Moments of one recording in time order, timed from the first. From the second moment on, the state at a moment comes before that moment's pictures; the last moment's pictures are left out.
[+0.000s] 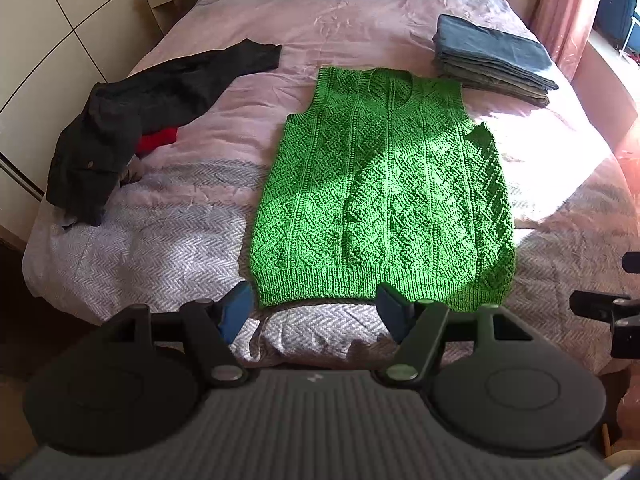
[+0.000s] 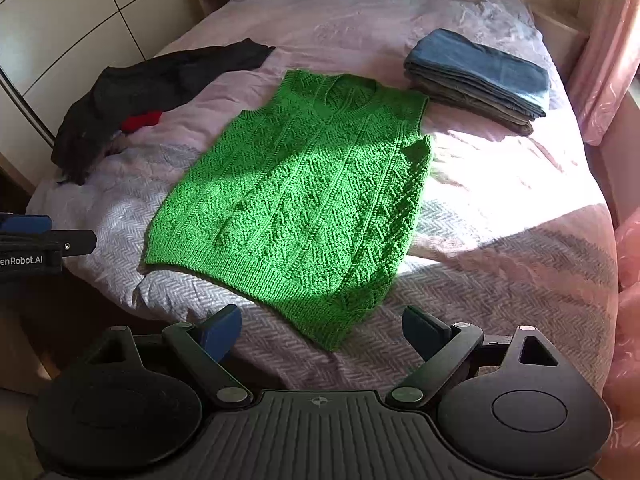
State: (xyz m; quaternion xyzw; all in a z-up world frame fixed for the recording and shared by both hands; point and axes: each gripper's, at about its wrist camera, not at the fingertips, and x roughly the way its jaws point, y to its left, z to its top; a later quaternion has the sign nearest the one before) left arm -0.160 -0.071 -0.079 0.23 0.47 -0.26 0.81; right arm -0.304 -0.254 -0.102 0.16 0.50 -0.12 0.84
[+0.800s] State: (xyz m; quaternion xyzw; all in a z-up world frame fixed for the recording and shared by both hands) left arm -0.004 -0.113 -0.122 0.27 0.50 -0.30 0.77; right arm -0.189 -0.283 -0.130 0.19 0.53 -0.18 0.80
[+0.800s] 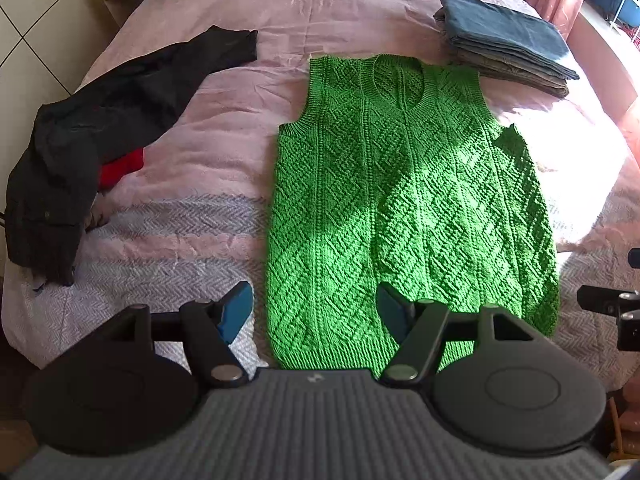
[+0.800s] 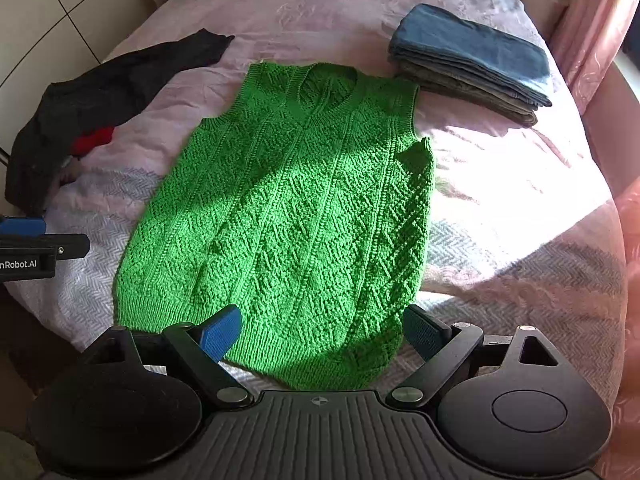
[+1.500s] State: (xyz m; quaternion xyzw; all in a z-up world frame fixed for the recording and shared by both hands) left arm 0.145 -0.191 -0.223 0.32 0.50 -0.36 0.72; right arm -0.114 -0.377 -0.215 0.28 0.53 -0.31 0.74
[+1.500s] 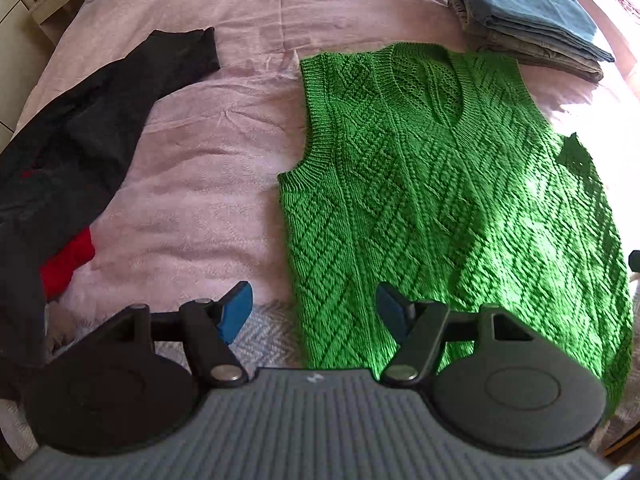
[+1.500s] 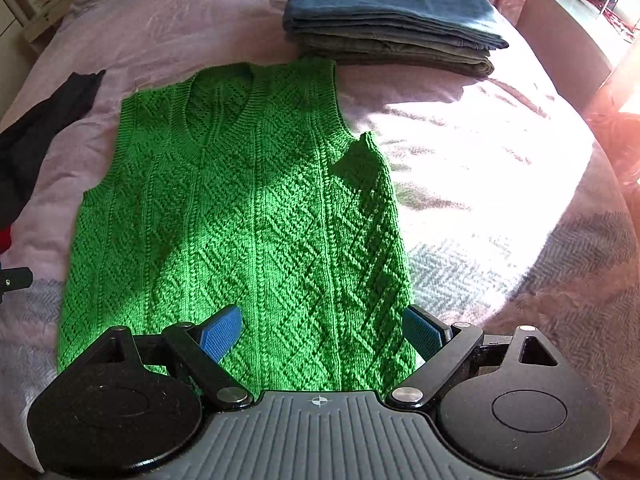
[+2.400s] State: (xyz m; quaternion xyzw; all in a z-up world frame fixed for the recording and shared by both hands) left arm 0.289 -0.333 -0.317 0.28 0.42 -0.45 0.74; right arm 0.005 -0.564 -0.317 0.23 0.43 -0.25 0.84
